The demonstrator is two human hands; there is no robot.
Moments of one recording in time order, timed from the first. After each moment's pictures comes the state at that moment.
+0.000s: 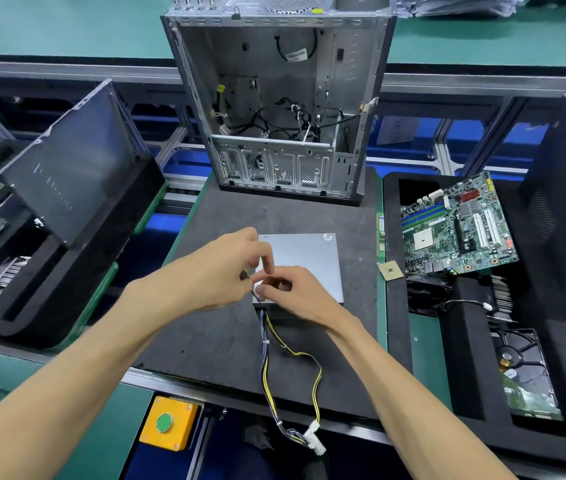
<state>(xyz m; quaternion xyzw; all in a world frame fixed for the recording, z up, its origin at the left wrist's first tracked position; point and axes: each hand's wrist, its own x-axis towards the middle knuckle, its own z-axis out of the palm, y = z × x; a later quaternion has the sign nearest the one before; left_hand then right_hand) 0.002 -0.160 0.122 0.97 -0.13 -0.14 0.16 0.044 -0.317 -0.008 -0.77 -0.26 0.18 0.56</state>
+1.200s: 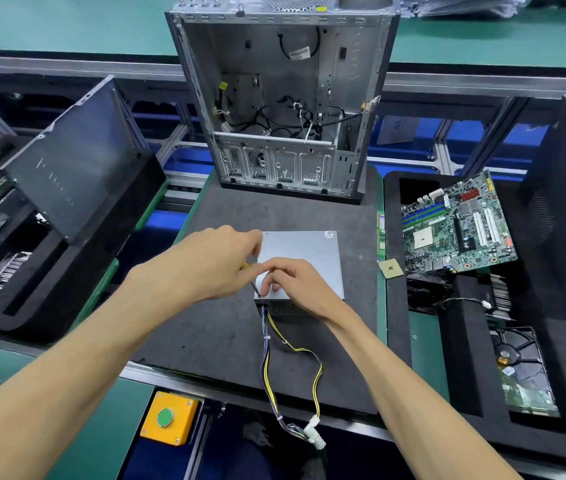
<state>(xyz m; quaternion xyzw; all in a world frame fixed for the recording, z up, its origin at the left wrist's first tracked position) 0.003 -0.158 0.129 0.99 -0.10 -0.13 -0.02 0.046 -0.315 -0.006 -0.75 -0.23 0.22 0.57</state>
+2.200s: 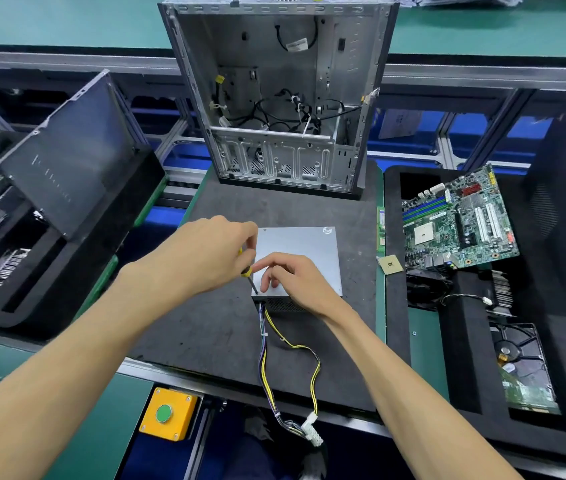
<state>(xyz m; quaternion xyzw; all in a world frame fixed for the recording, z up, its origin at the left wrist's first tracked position) 0.007 -0.156 0.126 0.99 -0.08 -0.07 -0.01 0.048 -0.318 -0.010 -0.75 -0.22 0.21 0.59</state>
